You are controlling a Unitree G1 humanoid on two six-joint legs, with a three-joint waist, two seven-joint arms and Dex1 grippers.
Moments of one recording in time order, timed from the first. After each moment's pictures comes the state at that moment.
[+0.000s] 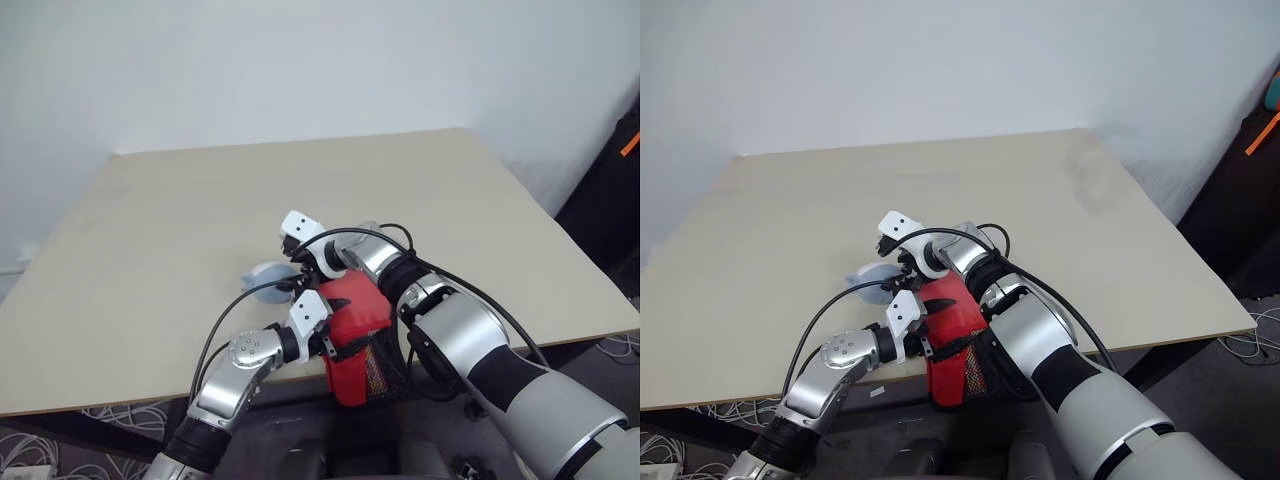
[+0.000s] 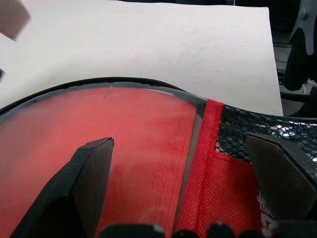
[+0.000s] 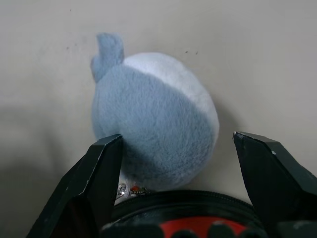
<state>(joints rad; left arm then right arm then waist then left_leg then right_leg) -0.12 0.36 -0.30 -0.03 -0.21 0.17 -0.76 -1.27 0.17 0.27 1.28 -0.10 0.28 0.90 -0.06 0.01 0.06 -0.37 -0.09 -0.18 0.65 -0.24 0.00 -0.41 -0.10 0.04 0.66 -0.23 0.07</state>
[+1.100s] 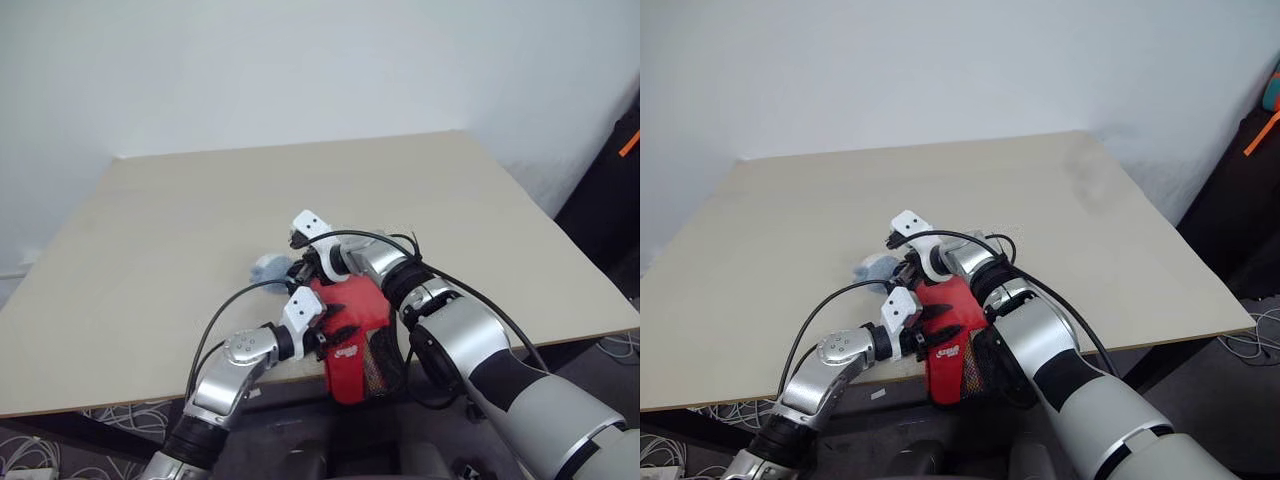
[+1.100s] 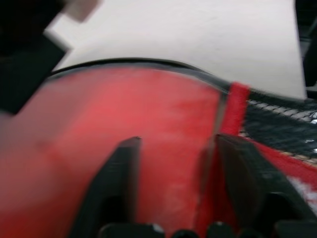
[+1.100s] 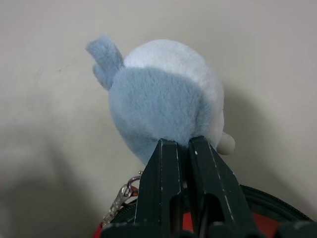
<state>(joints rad) -0.13 0.36 -0.25 -0.01 -0.21 0.25 -0.73 -1.24 0.17 0.15 1.28 -0.06 0.35 0.81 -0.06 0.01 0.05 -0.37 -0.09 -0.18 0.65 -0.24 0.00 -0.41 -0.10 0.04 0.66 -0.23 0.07</state>
